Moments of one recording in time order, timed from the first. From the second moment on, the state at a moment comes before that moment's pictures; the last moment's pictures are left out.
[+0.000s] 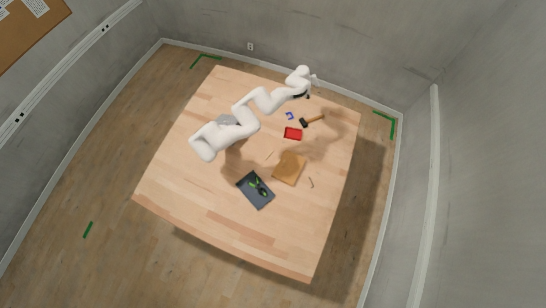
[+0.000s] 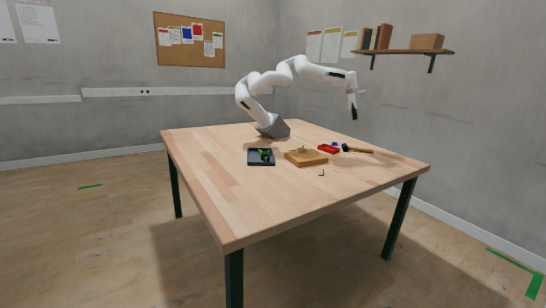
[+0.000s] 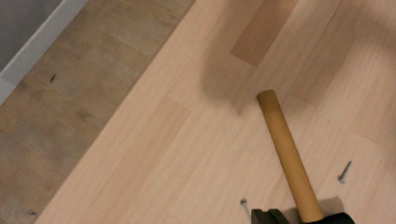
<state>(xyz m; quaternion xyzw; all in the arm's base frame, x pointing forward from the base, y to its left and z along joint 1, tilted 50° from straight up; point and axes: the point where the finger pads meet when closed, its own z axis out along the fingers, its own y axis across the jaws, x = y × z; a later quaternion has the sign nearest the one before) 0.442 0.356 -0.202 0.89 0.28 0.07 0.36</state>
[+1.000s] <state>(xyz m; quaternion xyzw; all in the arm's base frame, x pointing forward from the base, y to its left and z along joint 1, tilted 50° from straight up) 0.488 0.260 -0.085 0.91 0.15 0.07 0.38</state>
